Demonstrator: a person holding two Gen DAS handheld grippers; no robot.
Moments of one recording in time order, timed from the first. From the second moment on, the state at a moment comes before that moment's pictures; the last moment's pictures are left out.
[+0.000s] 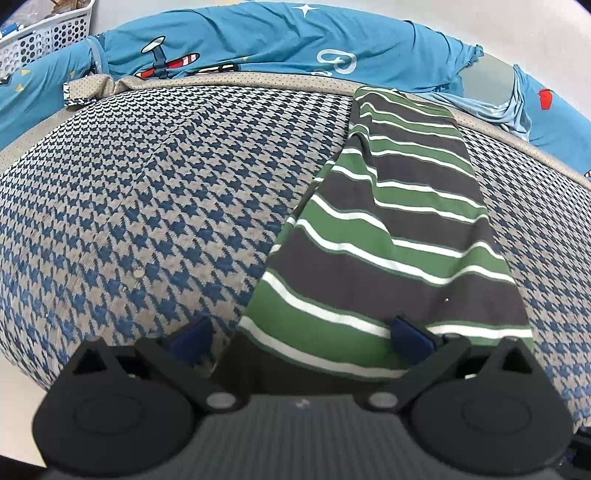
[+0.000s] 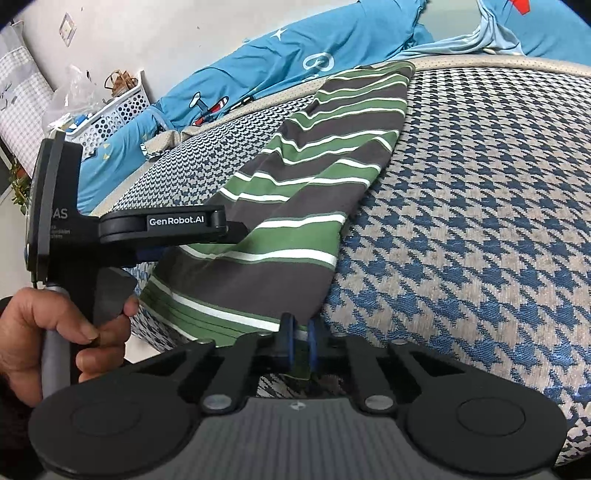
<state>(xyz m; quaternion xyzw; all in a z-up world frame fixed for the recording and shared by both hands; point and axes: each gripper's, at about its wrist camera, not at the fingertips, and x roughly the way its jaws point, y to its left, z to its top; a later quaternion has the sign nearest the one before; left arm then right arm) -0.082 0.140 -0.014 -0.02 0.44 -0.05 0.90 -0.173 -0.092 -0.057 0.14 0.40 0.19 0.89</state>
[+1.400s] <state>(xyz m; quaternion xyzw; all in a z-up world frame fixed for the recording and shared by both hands) -0.031 0.144 -0.026 -0.01 0.43 0.07 0.90 -0.135 -0.109 -0.019 0.00 0.40 0.23 0.89</state>
